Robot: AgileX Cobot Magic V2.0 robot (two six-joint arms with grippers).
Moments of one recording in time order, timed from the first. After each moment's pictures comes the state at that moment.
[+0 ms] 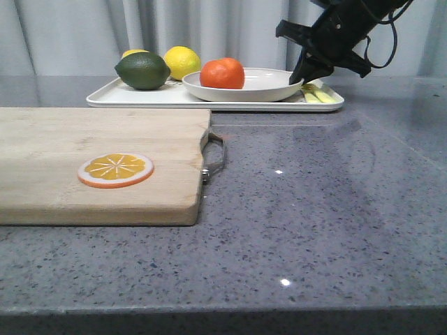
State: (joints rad) left arm -0.32 0.80 -0.60 -0.39 0.20 0.37; right arm 0.12 2.34 -2.19 0.52 0.76 -0.06
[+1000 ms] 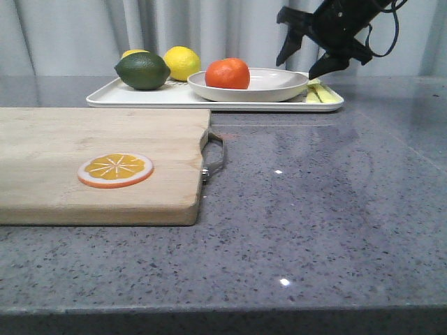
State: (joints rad) left arm -0.32 0.80 -0.60 -0.39 0.20 0.37; right arm 0.12 2.30 -2.19 0.54 0.72 -0.08
